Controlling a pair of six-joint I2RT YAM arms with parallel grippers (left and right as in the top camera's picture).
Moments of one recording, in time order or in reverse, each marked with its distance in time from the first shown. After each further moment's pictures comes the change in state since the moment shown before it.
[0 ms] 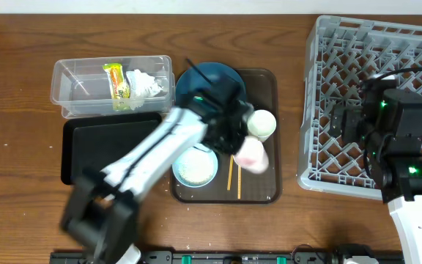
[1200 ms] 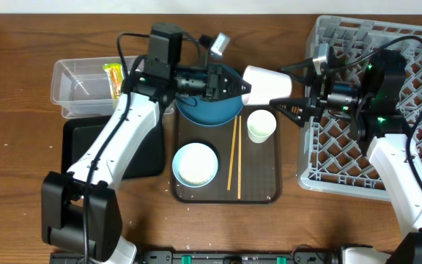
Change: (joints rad) left arm 0.267 -0.017 0.004 0.659 0.837 -0.423; right arm -0.009 0.382 0.004 0.737 -1.402 -0.044
